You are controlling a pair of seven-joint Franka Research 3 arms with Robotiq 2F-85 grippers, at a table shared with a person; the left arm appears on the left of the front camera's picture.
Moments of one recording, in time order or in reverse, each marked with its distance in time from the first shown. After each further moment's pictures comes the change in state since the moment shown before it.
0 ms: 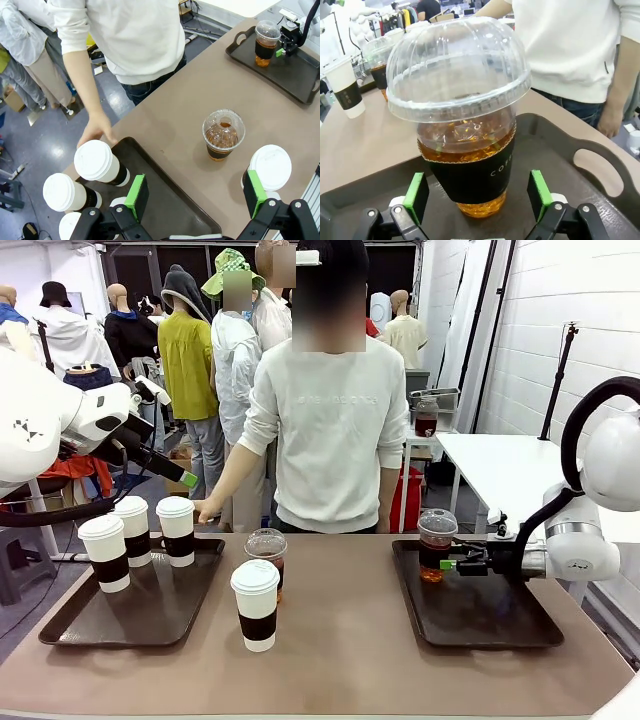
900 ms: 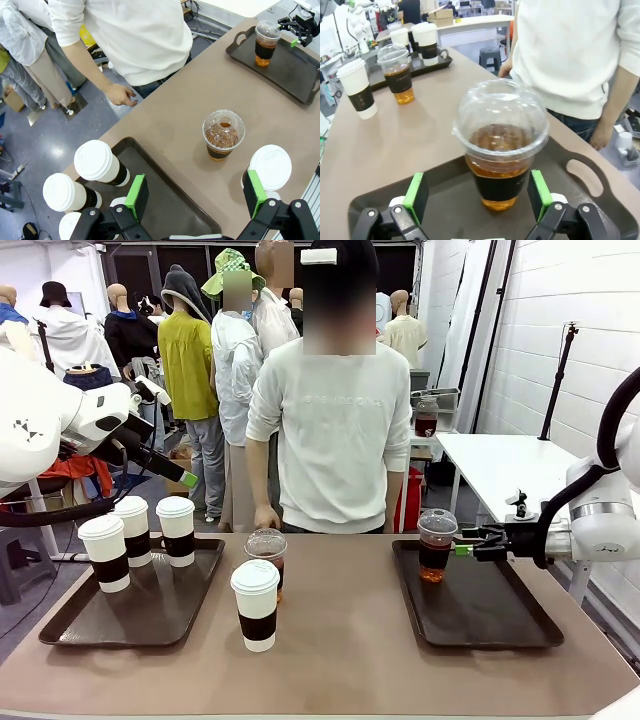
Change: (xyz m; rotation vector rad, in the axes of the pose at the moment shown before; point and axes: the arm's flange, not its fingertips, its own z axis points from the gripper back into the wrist) left arm 0.000 0.000 0.000 0.000 0.000 0.000; right arm 0.061 0.047 0.044 -0.030 0.057 0.047
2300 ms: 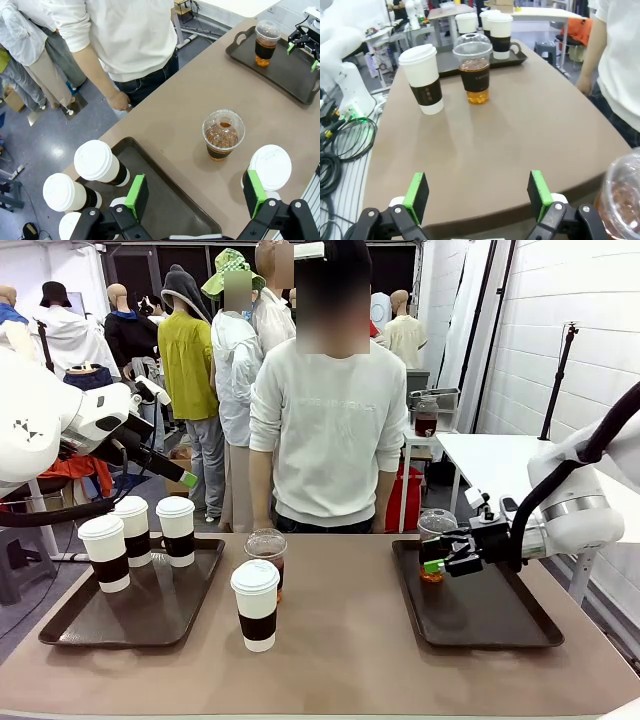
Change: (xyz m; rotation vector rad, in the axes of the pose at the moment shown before) left arm 0.000 0.000 0.000 0.000 0.000 0.000; right arm 0.034 0.092 -0.060 0.259 0.083 0.070
